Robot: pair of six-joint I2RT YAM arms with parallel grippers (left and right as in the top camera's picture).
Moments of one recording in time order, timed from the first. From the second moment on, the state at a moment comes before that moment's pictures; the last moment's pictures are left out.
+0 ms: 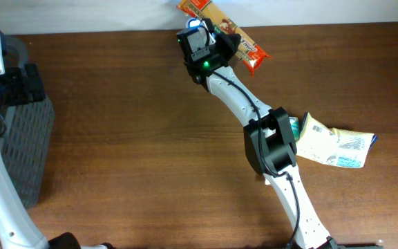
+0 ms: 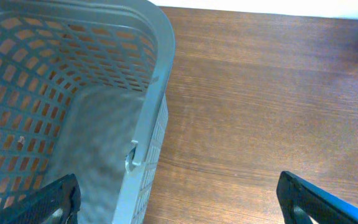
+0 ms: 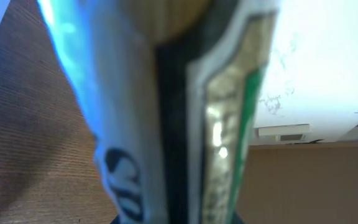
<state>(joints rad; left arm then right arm) 0.39 1.57 2.01 -1.28 0.06 0.22 0.49 2.64 2.36 -0.45 1.11 -0.56</state>
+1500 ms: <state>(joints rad) 0.39 1.57 2.01 -1.28 0.06 0.22 0.25 2.05 2.13 -1.60 -0.15 0.16</state>
